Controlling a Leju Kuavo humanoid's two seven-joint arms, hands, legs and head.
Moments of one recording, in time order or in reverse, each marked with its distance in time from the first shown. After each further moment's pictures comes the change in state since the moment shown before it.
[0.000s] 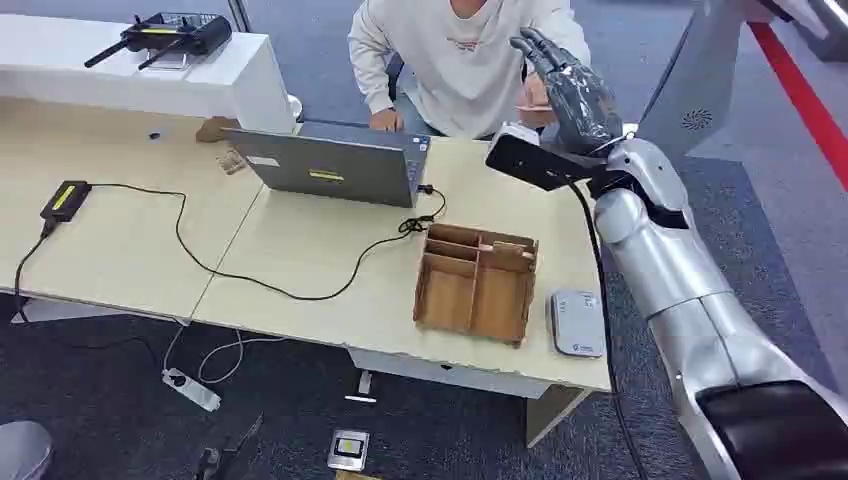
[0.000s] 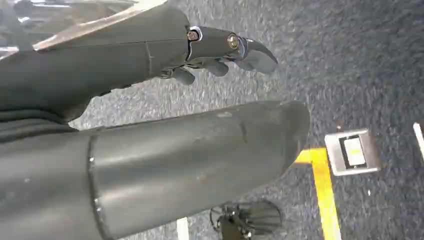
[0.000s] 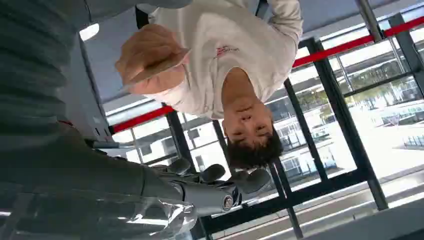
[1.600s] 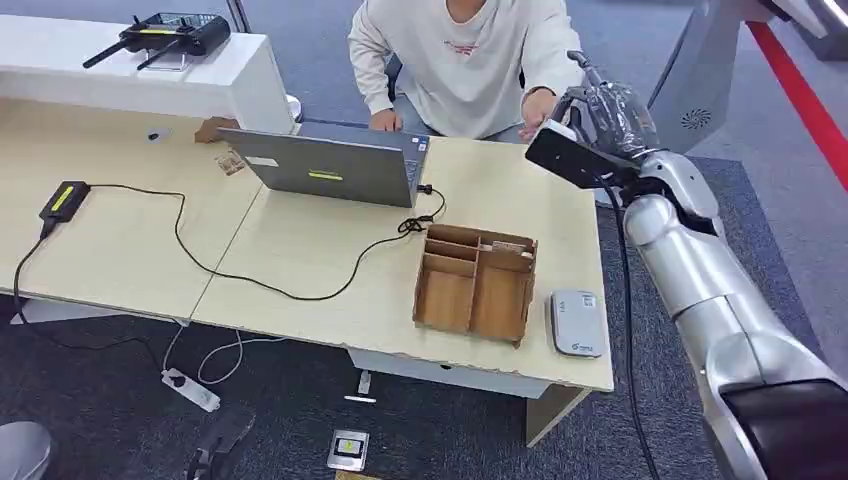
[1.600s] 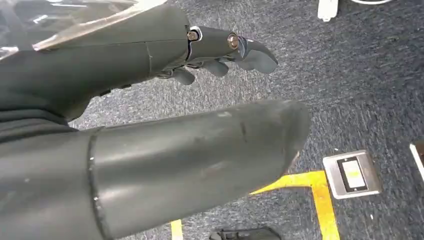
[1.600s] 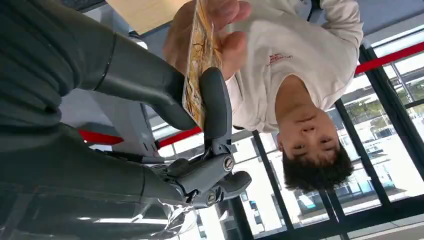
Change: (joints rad) left arm -0.016 0.019 -0.039 0.051 -0.021 0.009 -0.053; right arm -0.009 -0.068 -0.023 0.103 -0.045 0.011 0.040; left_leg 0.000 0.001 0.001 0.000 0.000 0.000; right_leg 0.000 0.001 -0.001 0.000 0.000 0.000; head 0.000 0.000
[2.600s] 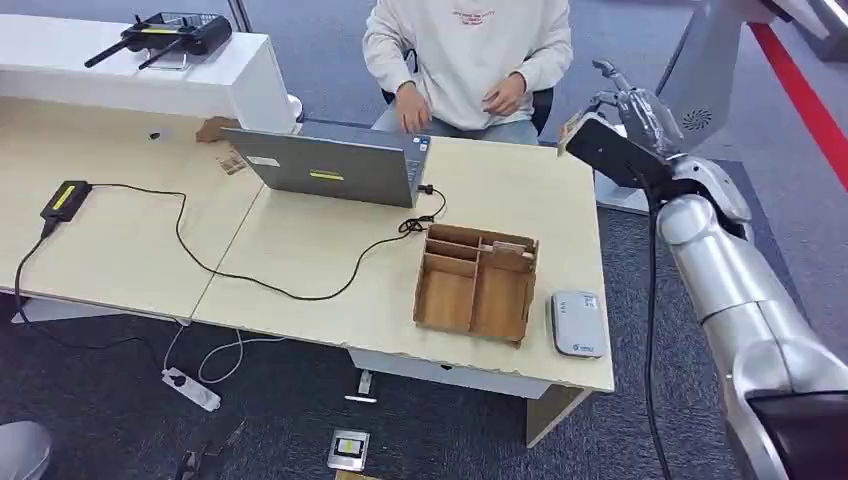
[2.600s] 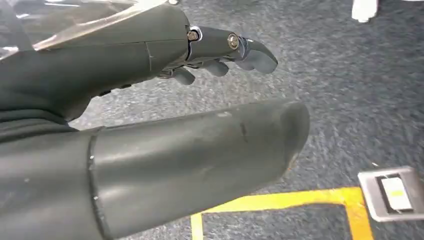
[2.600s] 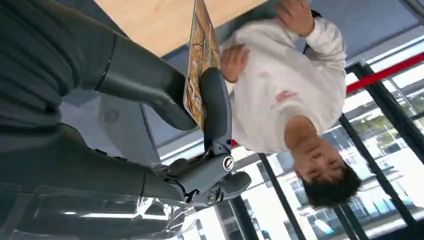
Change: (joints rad) left arm 0.014 0.002 0.056 0.062 -0.043 -0.059 0.073; right arm 0.043 -0.102 -0.037 -0.066 -0.135 0.145 -0.001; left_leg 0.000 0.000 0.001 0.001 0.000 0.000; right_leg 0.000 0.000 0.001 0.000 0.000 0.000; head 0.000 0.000
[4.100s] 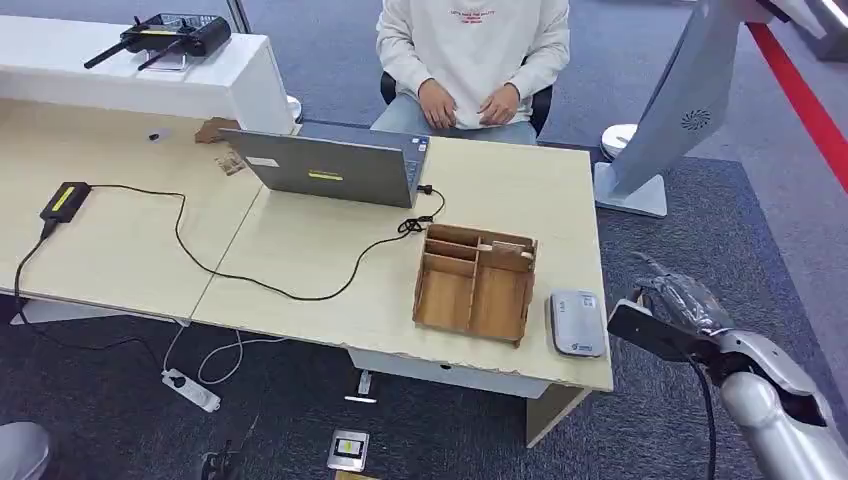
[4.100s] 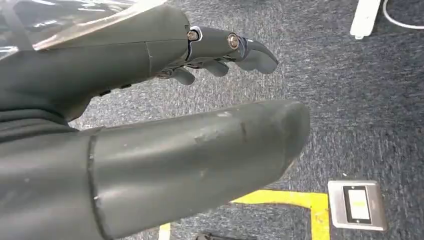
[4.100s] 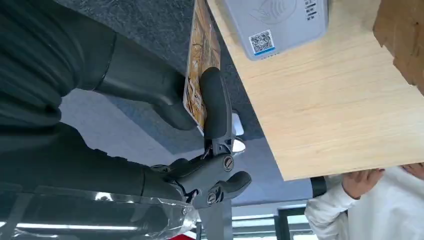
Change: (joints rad) left arm 0.014 -0.231 0.259 0.151 -0.205 0.072 -0.041; right arm 0.643 -0.332 -0.099 -0.553 0.085 0.225 0.178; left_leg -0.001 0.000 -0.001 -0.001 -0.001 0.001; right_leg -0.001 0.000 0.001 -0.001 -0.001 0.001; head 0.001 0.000
